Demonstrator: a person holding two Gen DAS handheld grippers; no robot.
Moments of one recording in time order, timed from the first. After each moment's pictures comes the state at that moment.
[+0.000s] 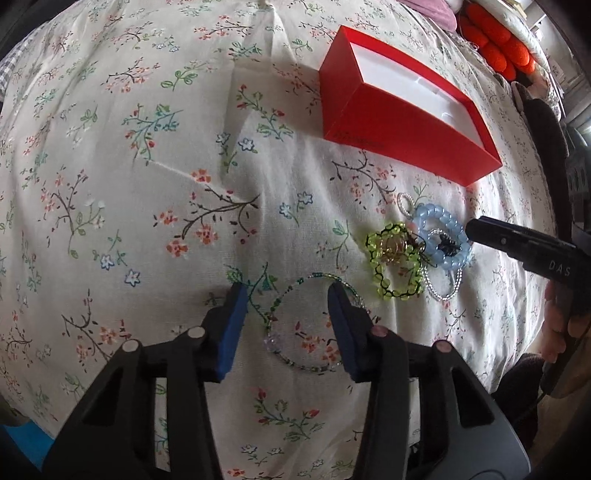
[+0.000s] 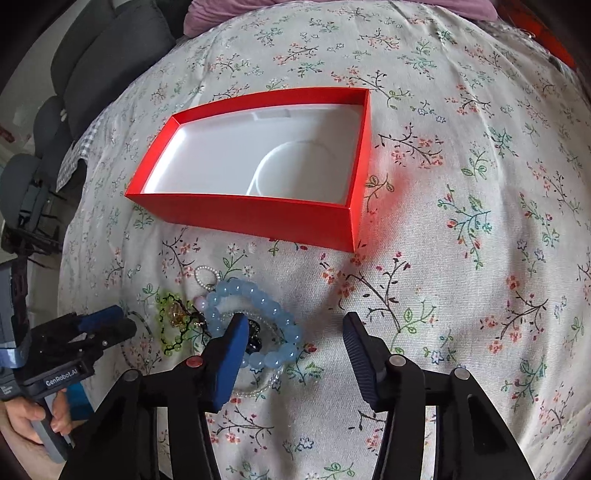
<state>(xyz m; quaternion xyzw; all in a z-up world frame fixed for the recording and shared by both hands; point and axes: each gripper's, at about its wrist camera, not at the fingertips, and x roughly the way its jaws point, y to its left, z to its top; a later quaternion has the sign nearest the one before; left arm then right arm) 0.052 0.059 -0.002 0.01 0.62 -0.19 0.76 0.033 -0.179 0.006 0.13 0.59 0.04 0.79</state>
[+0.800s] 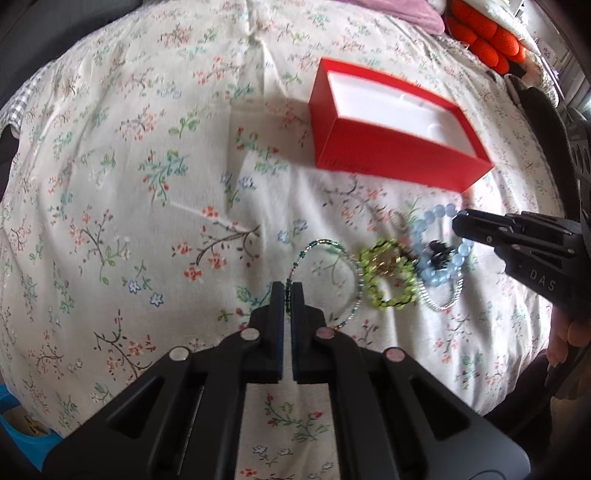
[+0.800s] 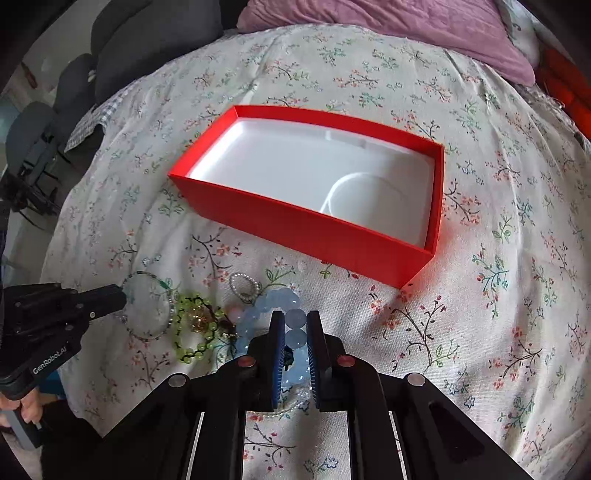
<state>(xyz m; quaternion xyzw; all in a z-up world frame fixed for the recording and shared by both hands) 0.040 0.050 0.036 0.05 0.58 -0.18 0.80 0.033 -0.137 0.026 0.03 0.55 0.06 0.83</state>
